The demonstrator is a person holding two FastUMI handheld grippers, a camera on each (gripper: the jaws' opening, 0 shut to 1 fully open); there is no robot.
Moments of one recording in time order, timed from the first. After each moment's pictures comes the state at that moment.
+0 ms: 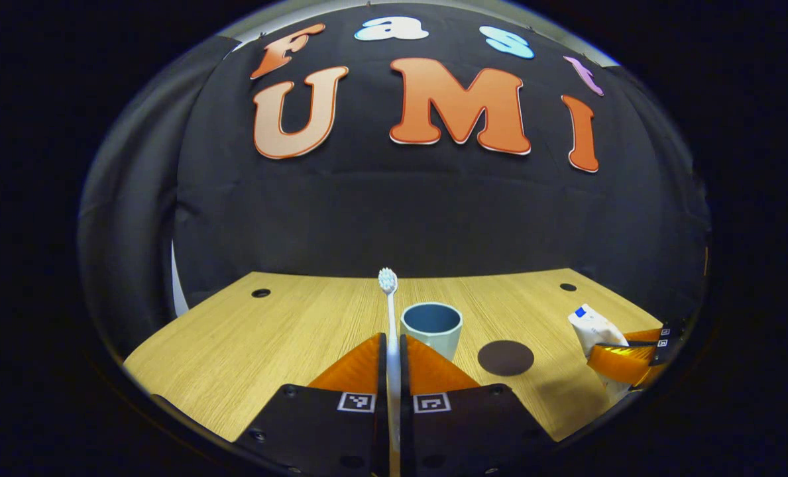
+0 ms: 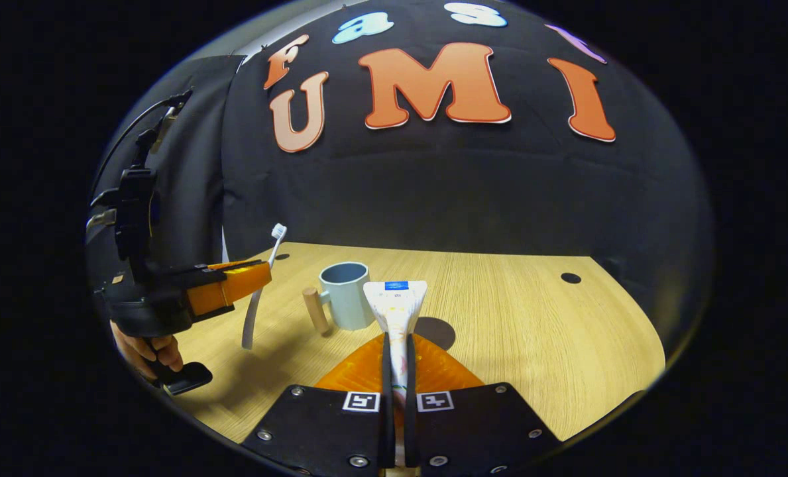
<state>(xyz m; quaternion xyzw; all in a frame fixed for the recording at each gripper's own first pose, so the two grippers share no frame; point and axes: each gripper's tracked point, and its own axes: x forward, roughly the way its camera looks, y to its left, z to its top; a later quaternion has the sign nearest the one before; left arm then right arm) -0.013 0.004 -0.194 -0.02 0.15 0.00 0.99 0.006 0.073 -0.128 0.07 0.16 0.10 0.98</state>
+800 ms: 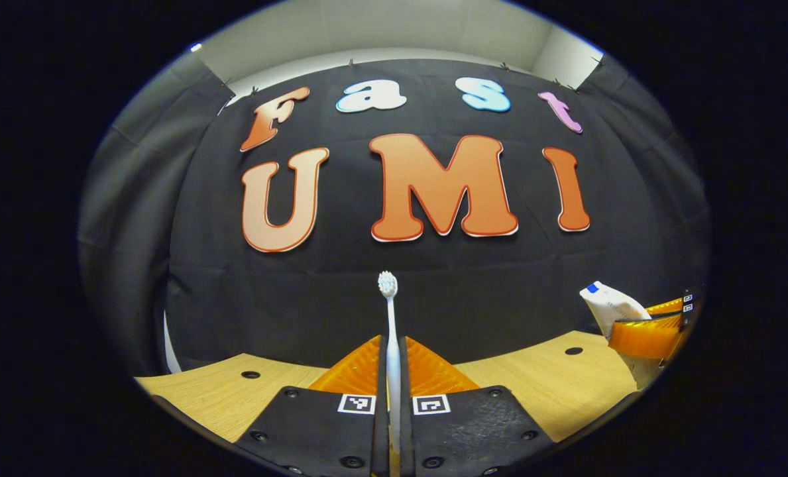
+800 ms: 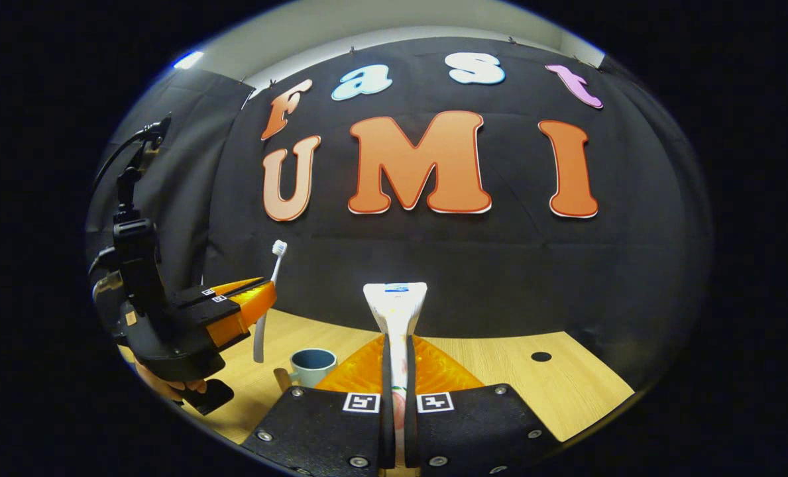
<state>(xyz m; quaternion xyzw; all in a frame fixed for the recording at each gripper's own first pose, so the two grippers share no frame) 0.052 -0.034 -0.089 -0.01 -0.06 -0.02 1.00 0.054 0.029 -0.036 0.05 -0.01 0.05 1.00</state>
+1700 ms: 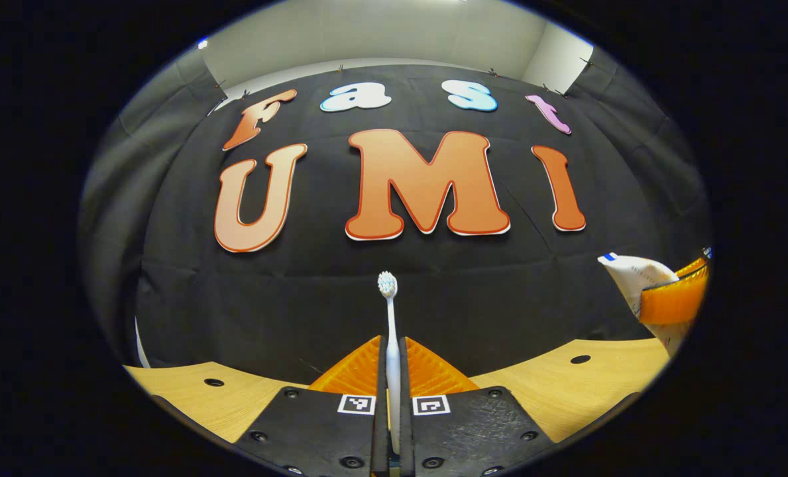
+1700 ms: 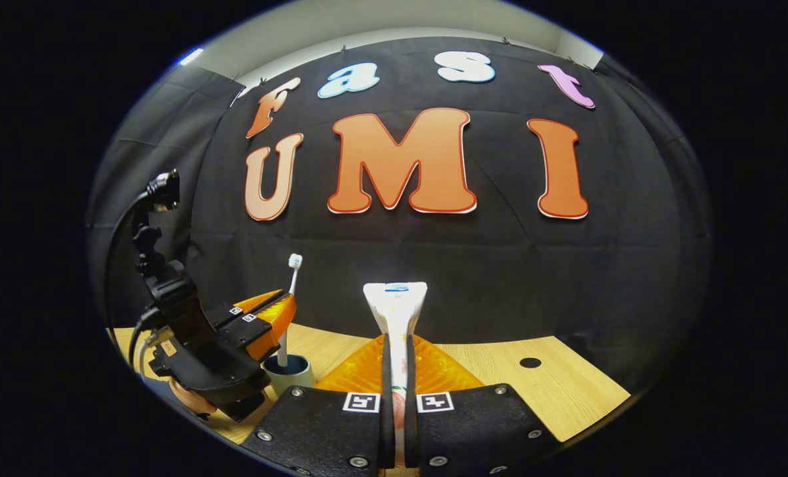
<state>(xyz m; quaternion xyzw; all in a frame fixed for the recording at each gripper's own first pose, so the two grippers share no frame) 0.121 -0.068 -0.138 -0.01 -0.08 -0.04 1.00 0.079 0.011 -0.053 0.05 -0.01 0.02 1.00</state>
